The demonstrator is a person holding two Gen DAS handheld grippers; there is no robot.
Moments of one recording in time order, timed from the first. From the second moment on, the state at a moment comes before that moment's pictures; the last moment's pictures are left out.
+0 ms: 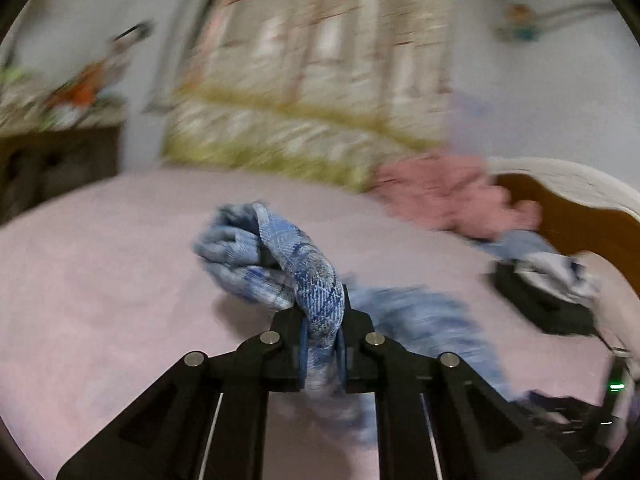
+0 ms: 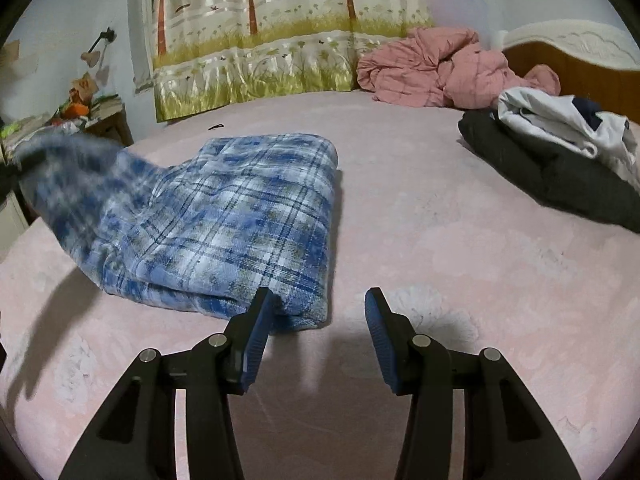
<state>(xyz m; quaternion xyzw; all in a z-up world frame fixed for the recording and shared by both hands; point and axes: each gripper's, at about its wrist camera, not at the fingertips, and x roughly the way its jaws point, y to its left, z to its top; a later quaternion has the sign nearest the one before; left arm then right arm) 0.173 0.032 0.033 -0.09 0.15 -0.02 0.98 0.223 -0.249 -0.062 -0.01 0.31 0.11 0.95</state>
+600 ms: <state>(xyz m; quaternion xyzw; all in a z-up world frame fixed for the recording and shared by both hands) 0.241 -0.111 -0.037 -0.12 0.29 -0.24 0.92 0.200 -0.312 -0.056 0.14 0.25 0.04 0.96</state>
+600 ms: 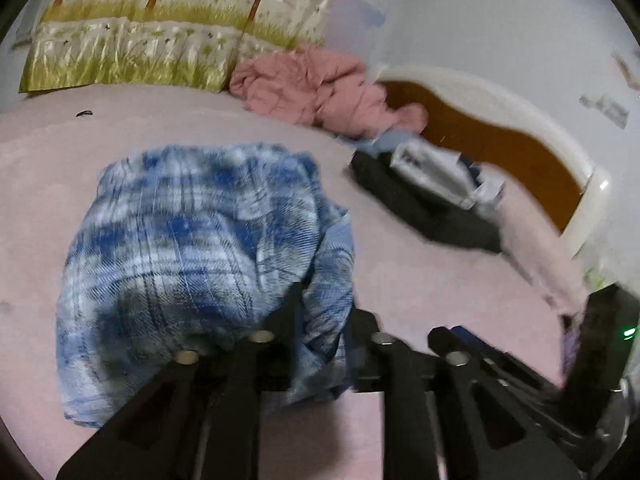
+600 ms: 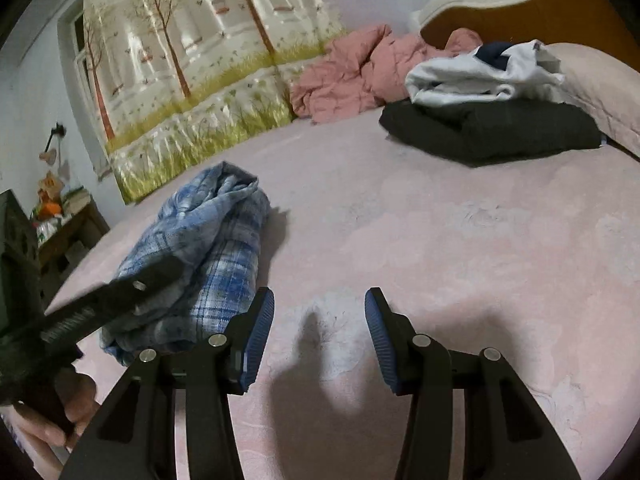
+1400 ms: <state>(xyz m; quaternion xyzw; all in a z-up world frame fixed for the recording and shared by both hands) 0.229 -0.010 -0.058 -0.10 0.28 -0.12 0.95 0.258 -0.209 -0.023 0.00 0.29 0.20 0.94</state>
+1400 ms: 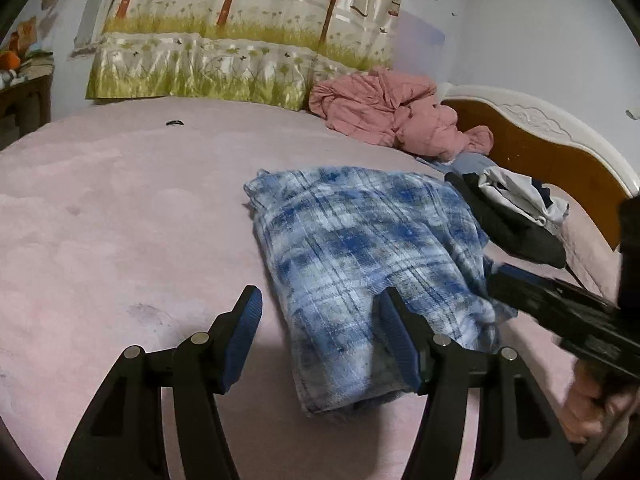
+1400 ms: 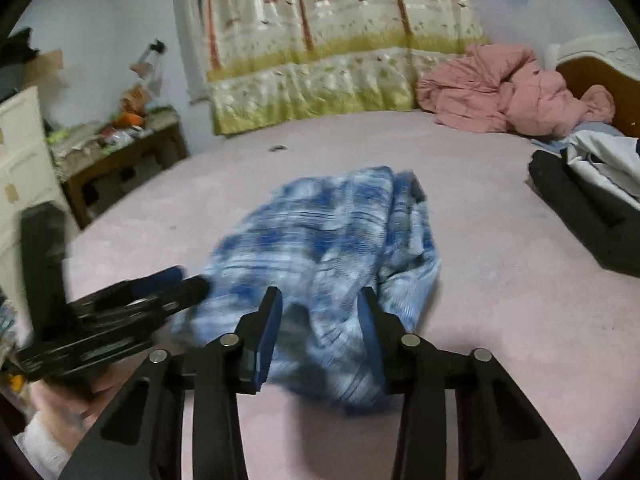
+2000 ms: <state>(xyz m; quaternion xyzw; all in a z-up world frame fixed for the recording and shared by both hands) 0.228 -0.014 -0.066 -0.10 0.33 -0.15 0.93 0.218 -0.248 -0.046 0.02 0.30 0.13 0.94</state>
